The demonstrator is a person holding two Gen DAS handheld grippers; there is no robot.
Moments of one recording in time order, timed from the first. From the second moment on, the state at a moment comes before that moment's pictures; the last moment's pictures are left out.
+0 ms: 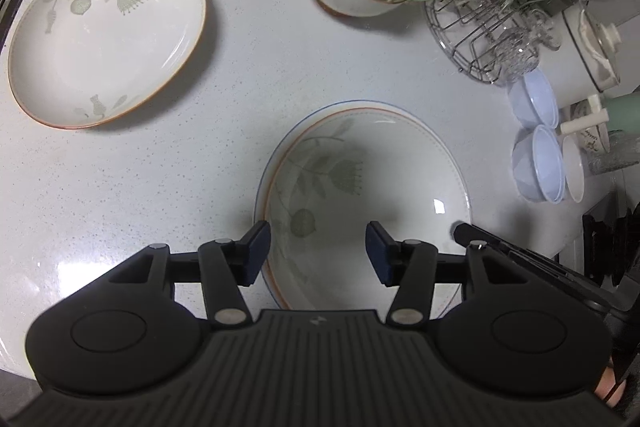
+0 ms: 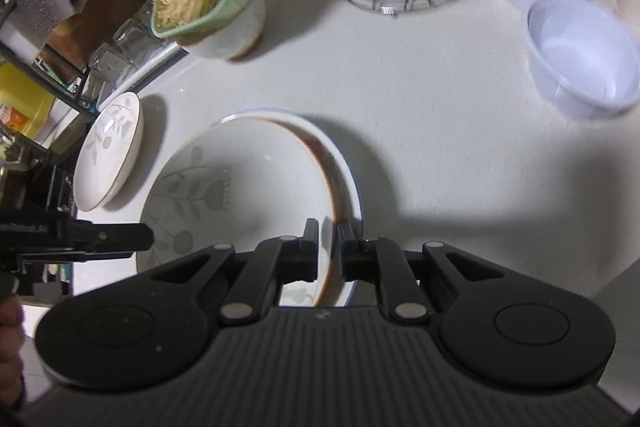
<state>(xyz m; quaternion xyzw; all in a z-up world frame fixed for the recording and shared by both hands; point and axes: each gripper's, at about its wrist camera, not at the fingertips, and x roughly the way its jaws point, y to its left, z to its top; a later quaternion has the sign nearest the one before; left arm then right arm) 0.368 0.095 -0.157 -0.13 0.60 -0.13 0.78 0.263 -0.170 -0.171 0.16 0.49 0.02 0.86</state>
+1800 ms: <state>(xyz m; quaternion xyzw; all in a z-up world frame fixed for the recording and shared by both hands) 0.223 0.172 -0.057 -0.12 0.43 0.02 0.90 0.201 -0.062 -0.058 0.02 0.35 0.19 0.92</state>
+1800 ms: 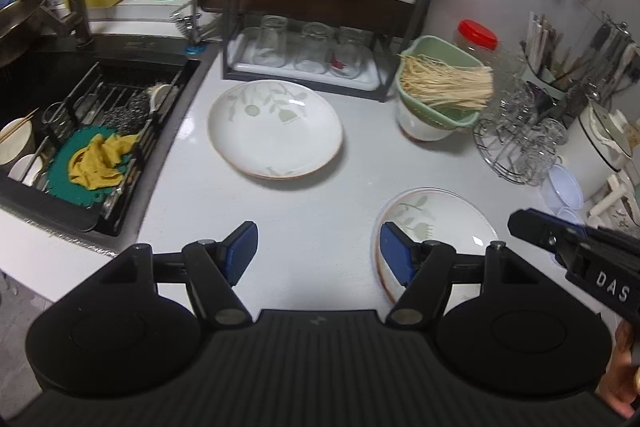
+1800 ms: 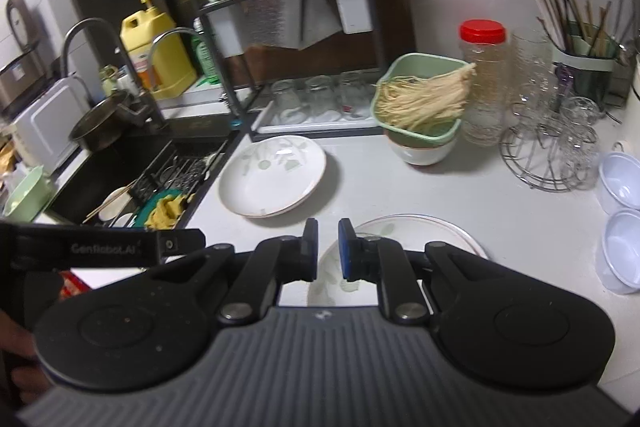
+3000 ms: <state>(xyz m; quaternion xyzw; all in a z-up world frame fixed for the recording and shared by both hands) 0.308 0.261 -0.063 -0.10 0.45 0.01 0.89 0.257 0.007 -0.075 0.05 0.35 0.17 0.92</state>
